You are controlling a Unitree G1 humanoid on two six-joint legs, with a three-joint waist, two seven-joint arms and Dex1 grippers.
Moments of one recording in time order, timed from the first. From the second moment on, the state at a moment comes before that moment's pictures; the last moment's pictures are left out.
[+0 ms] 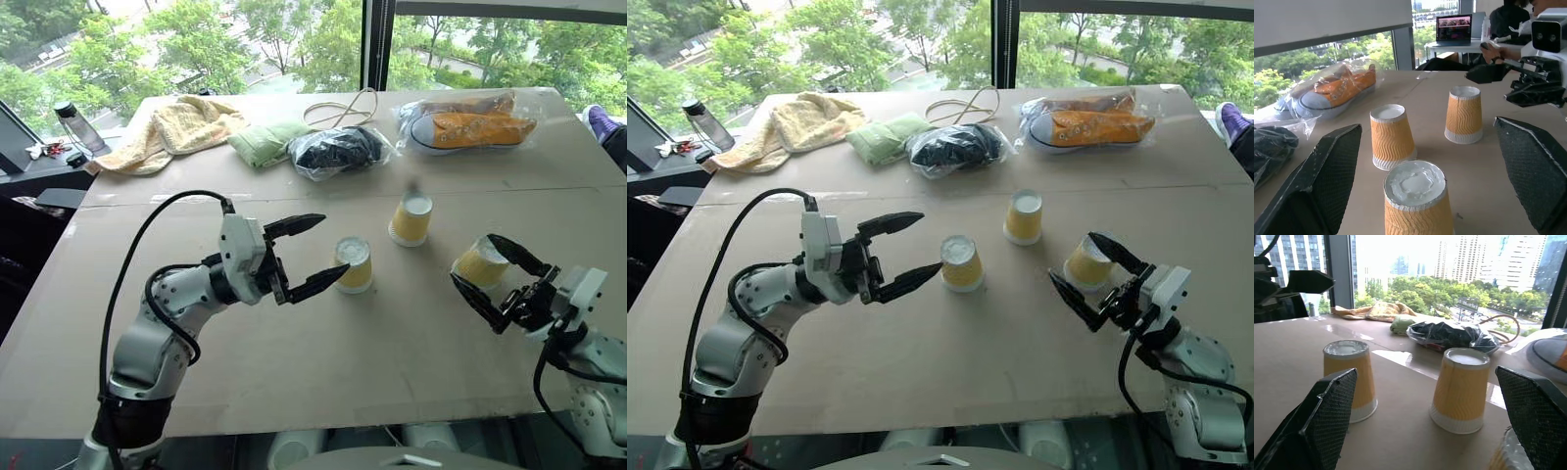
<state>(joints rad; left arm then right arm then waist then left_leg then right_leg) -0.14 0.62 0.03 -0.46 -0.61 0.26 -0.93 0.18 -0.40 -0.24 -0.33 0.53 -0.12 0.79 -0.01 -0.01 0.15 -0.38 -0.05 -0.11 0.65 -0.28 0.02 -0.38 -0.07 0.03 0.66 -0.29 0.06</state>
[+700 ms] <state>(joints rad) -0.26 0.70 0.02 -0.52 -0.75 0.49 -0.96 0.20 -0.43 -0.24 -0.29 0.41 0.00 0.62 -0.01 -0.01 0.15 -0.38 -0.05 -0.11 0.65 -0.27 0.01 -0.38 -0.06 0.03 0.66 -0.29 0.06</state>
